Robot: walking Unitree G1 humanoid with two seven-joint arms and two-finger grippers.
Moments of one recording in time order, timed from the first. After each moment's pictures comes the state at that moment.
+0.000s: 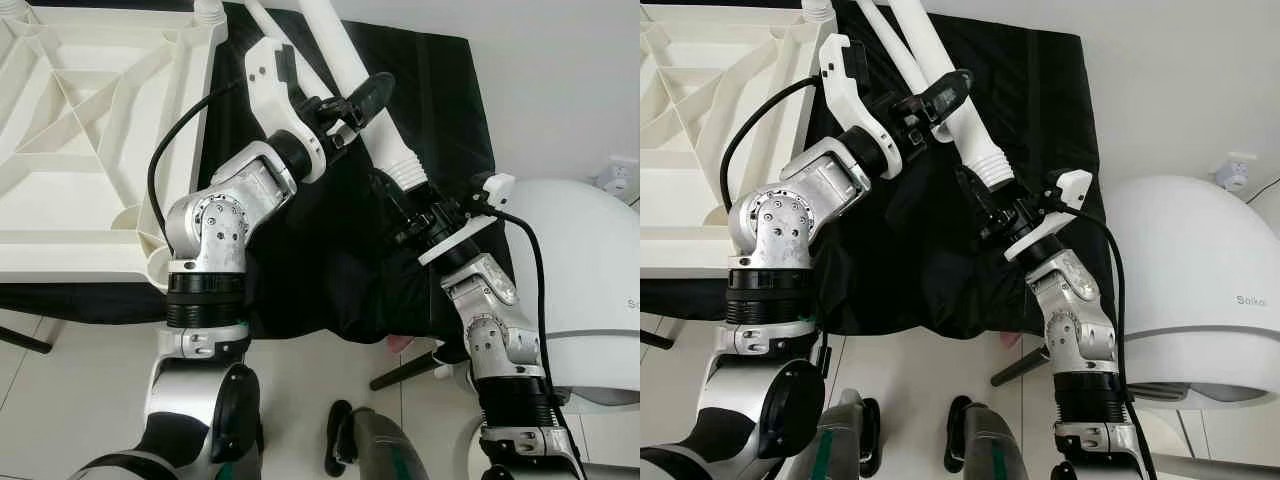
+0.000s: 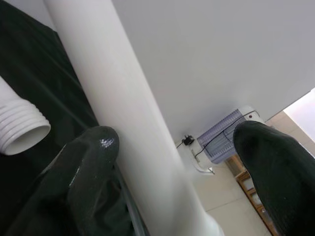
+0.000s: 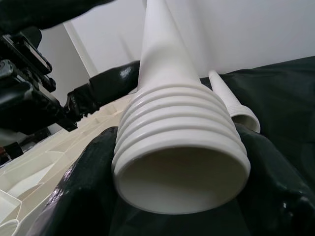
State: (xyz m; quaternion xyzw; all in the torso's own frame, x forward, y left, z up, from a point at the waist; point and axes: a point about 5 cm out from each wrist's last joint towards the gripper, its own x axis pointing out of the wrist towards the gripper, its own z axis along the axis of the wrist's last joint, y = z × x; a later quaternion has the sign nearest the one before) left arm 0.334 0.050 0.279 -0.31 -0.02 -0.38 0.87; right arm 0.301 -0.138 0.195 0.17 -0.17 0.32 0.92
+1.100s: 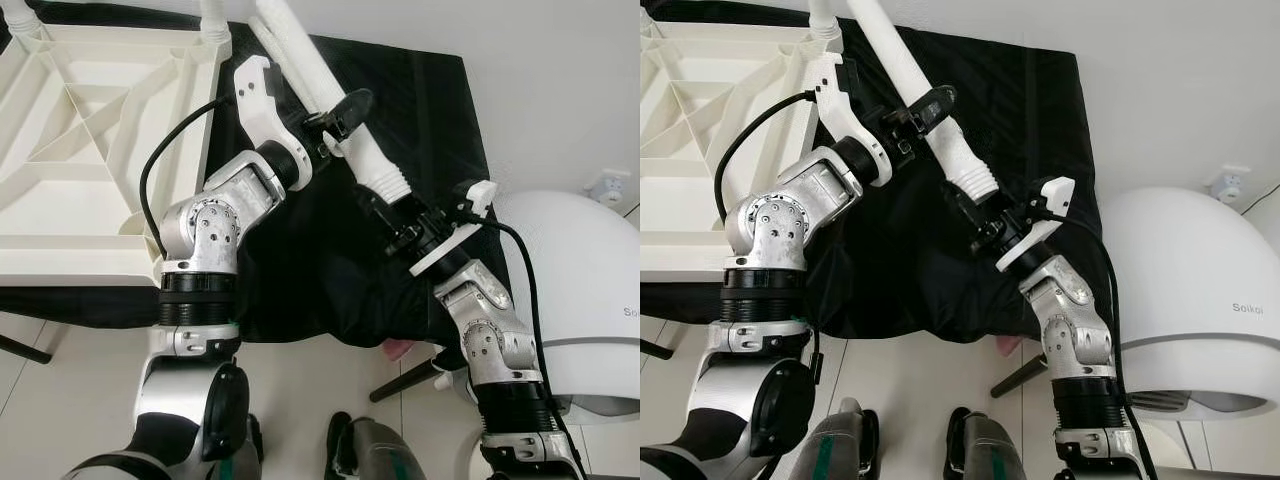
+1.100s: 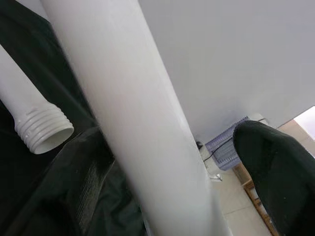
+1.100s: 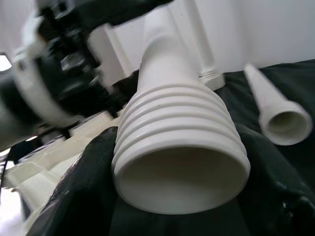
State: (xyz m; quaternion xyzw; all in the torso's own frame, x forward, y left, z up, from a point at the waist) left arm 0.346 0.061 0.271 -0.32 0.00 -0.35 0.88; right arm 0.292 -0.127 0.187 0.17 -0.15 0.38 0.90
